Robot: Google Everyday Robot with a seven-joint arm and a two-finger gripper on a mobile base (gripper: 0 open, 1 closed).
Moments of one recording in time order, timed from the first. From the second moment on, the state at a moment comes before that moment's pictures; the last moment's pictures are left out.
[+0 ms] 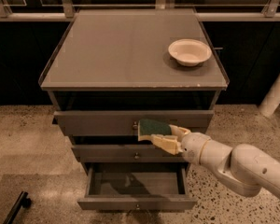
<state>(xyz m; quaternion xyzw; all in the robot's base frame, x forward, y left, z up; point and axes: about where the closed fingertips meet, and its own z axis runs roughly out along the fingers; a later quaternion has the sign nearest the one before) 0.534 -0.104 0.683 -0.20 0.77 0.31 0.52</state>
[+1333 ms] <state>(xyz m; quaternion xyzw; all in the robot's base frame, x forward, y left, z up) 0.530 -0.137 0.586 -0.10 0.81 0.31 0.49</state>
